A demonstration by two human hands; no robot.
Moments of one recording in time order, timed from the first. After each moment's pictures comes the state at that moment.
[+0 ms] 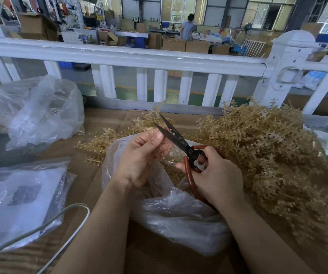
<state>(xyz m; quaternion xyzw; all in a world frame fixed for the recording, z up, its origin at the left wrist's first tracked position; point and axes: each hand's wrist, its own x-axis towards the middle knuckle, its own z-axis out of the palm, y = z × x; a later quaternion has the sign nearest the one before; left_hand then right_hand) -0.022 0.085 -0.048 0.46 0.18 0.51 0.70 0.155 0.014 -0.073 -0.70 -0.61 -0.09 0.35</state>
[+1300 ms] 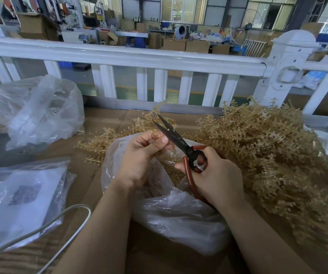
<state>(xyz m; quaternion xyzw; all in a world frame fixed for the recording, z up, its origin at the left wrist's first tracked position) -0.019 0.087 -0.052 0.53 0.20 0.53 0.64 0.154 0.009 -0.069 -0.68 -0.63 -0.09 0.36</state>
